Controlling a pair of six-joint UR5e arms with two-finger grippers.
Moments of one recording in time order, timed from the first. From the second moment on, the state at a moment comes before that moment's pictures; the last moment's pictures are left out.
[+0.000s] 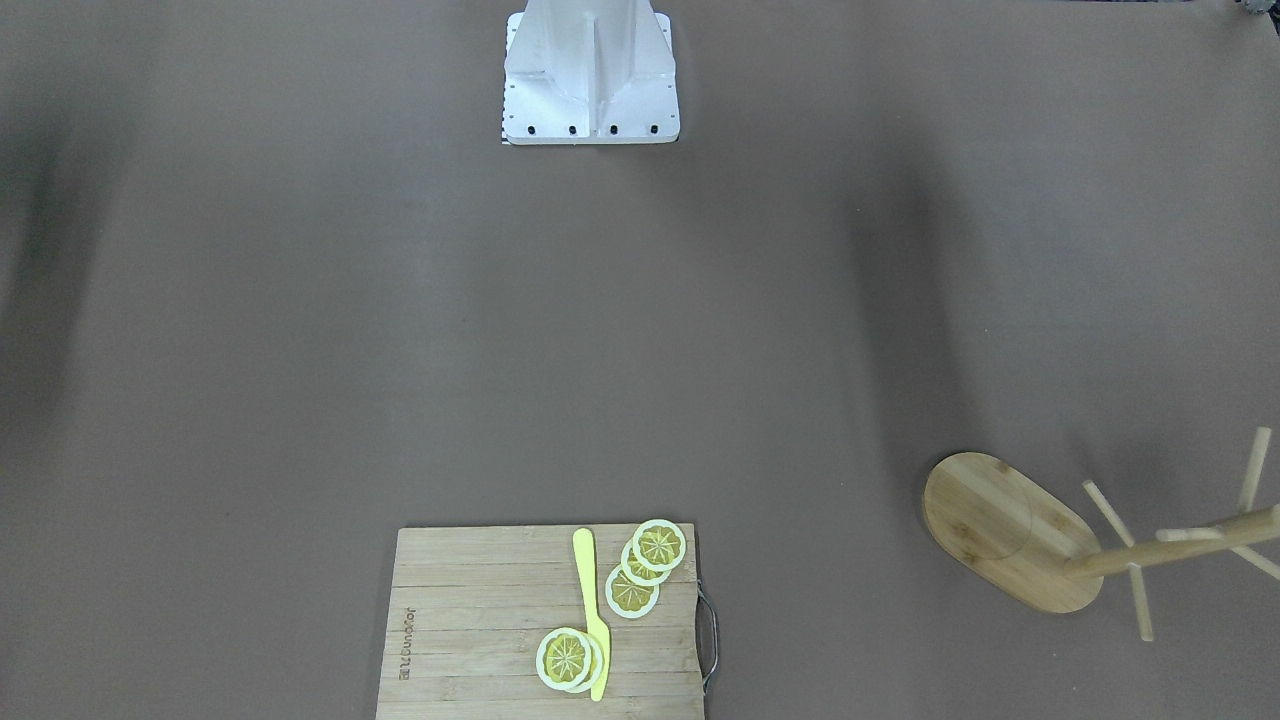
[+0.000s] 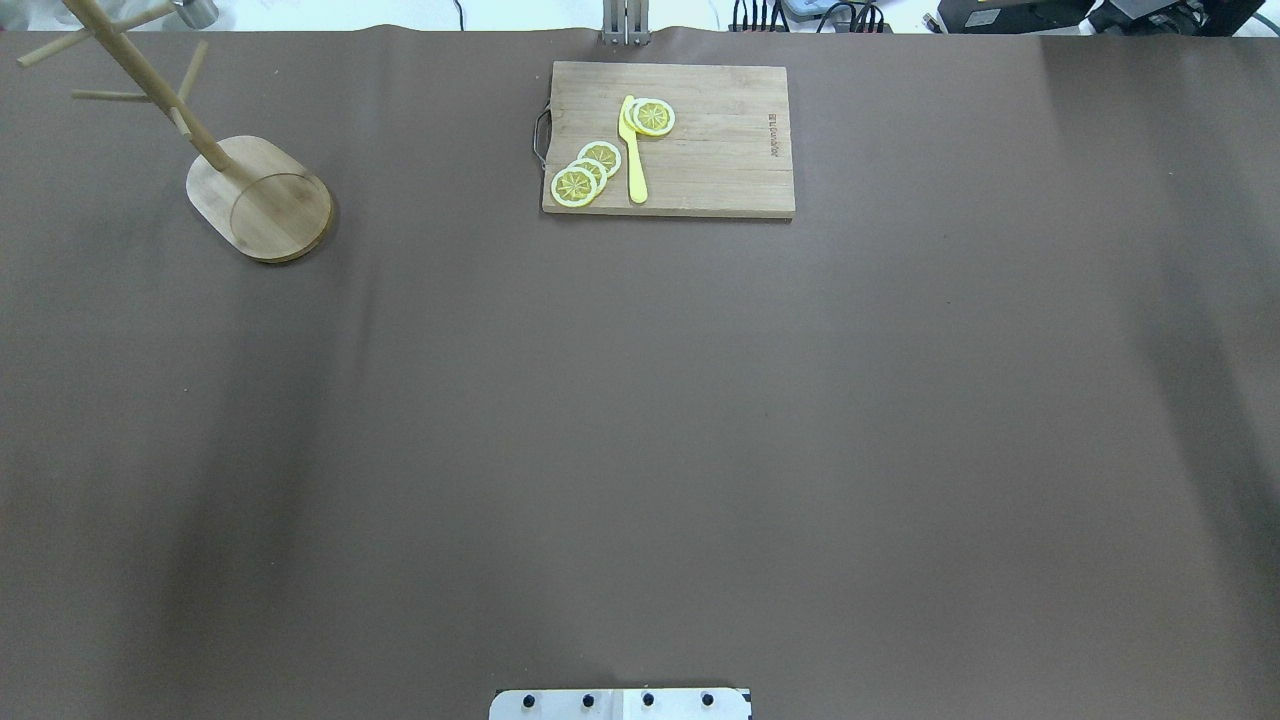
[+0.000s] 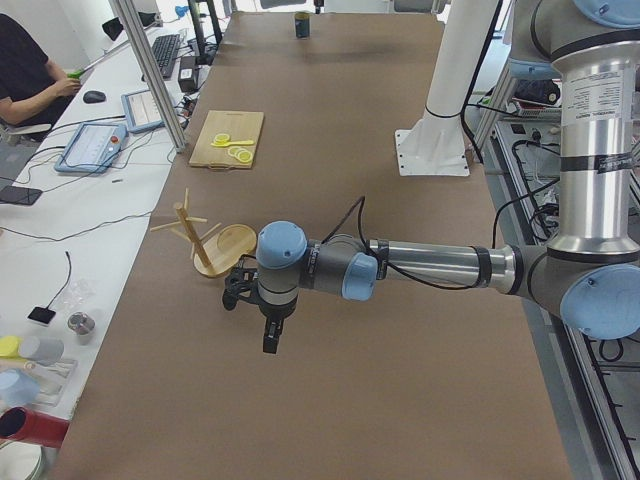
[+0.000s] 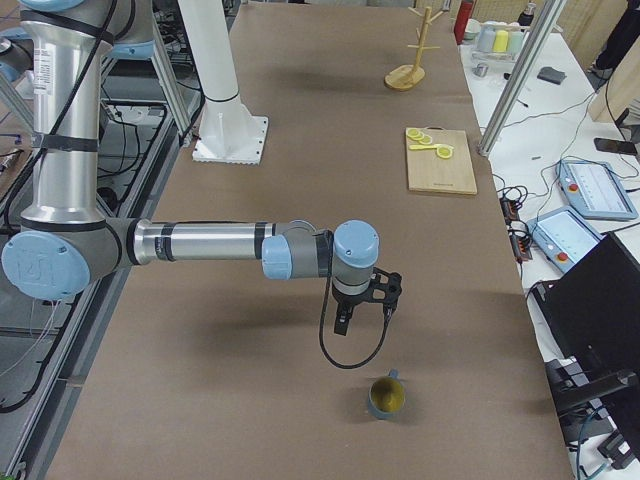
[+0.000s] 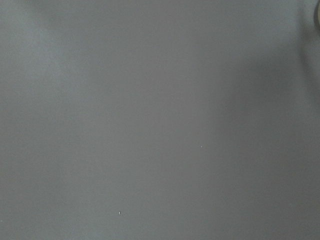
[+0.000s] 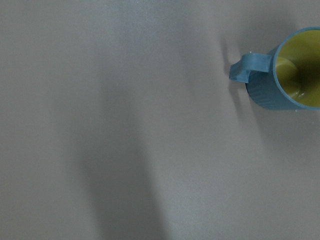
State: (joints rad) left arm -1.55 -1.48 -1.70 -1.73 -2.28 -0.08; right arm 1.51 -1.67 1.72 -1.53 2.38 0.31
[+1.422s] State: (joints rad) left arm -1.55 -1.49 -1.70 -1.74 -2.28 -0.07; right arm 1.51 -1.67 1.74 -1.53 2.39 0.32
